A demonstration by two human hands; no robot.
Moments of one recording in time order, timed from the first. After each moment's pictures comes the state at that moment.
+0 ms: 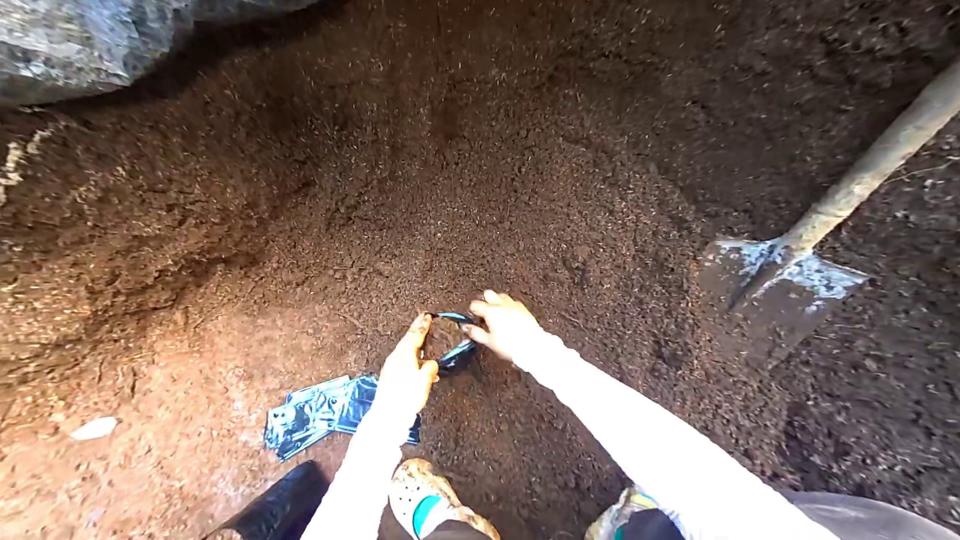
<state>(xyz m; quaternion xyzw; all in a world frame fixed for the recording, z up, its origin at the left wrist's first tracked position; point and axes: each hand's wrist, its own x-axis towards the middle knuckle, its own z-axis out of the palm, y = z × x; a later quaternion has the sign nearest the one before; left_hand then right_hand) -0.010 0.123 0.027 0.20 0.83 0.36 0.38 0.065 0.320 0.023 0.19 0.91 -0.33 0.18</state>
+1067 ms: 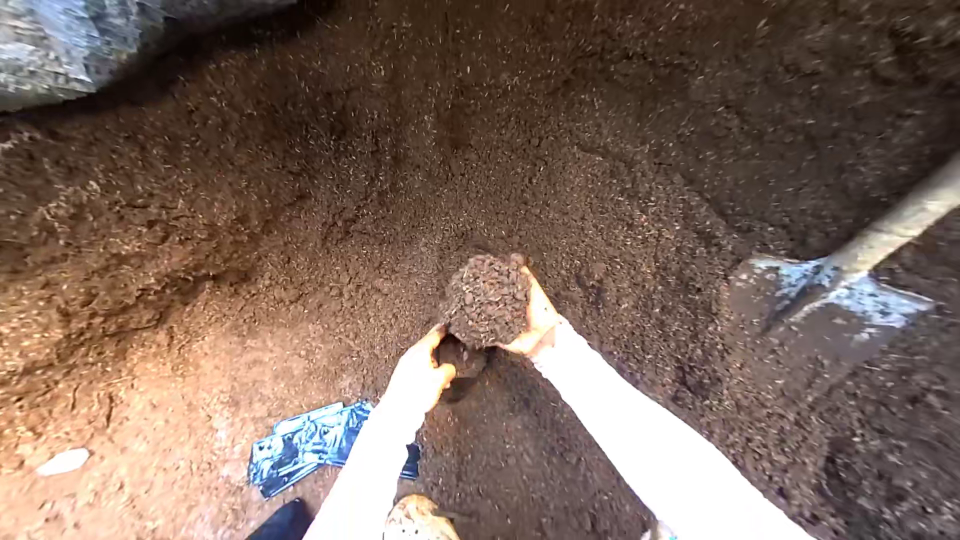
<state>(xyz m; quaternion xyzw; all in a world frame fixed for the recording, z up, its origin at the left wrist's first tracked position) -0.043 0.165 0.017 0.20 0.81 0.33 0.44 0.038 0.348 -0.002 0.25 0.20 -0.95 -0.02</state>
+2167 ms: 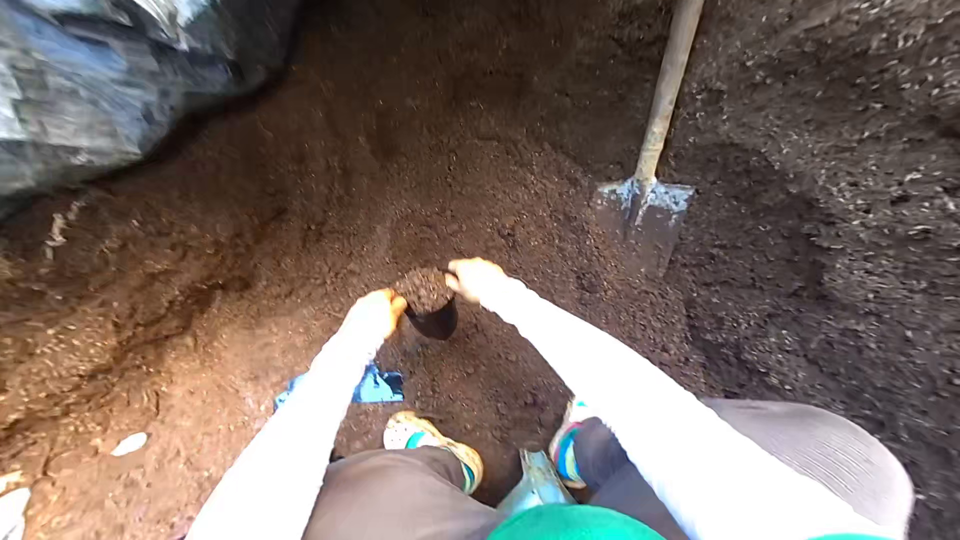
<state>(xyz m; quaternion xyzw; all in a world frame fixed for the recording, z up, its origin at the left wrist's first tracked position) 0.038 0.143 0.121 0.33 0.88 0.05 0.34 0.156 0.311 0.095 0.27 0.91 -0.29 0.15</state>
